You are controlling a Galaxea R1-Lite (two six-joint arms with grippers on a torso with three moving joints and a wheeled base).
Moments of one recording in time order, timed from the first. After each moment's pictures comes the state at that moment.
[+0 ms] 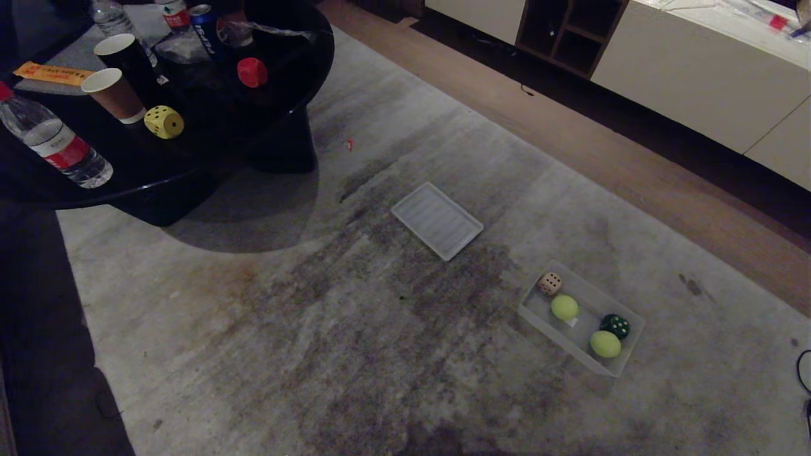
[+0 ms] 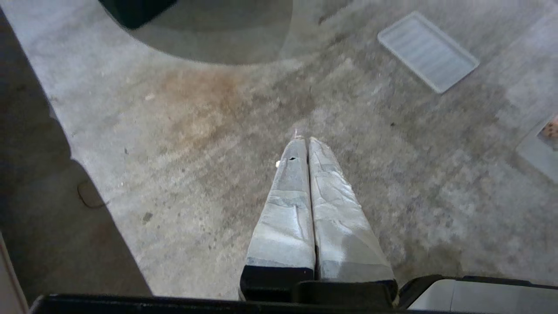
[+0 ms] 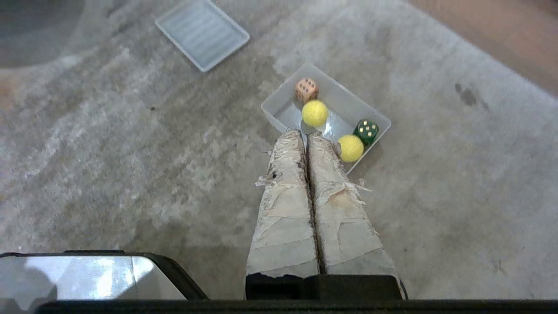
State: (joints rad) left arm -0.01 0.00 0.00 0.00 0.04 -0.04; right arm 0.01 0.00 0.00 -0.02 0.00 0.00
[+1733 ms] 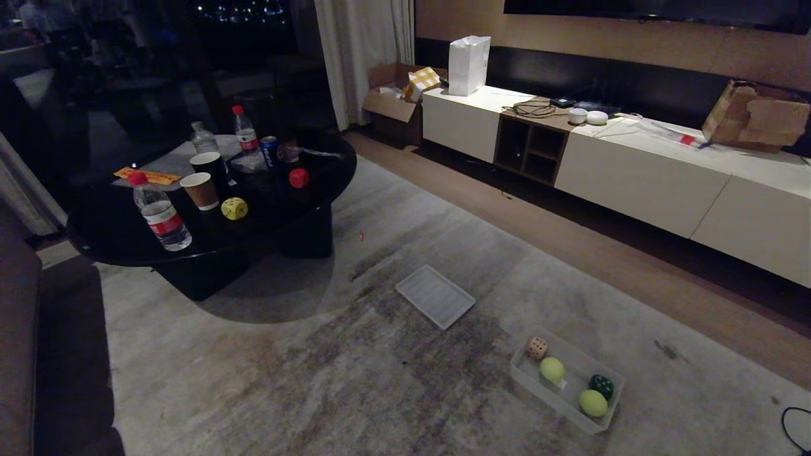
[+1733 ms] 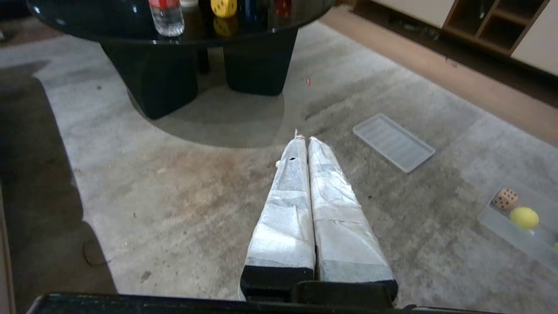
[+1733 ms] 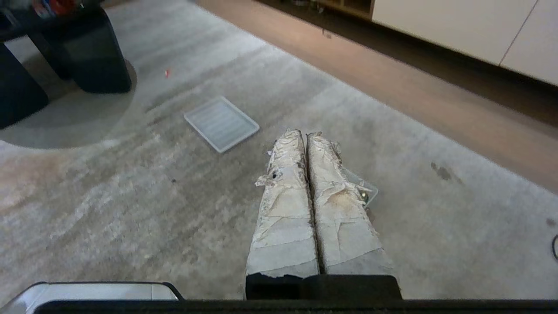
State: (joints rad) left arm -0.01 0.00 0.00 0.00 0.05 -0.05; right arm 0.01 0.00 0.00 -0.03 0.00 0.00
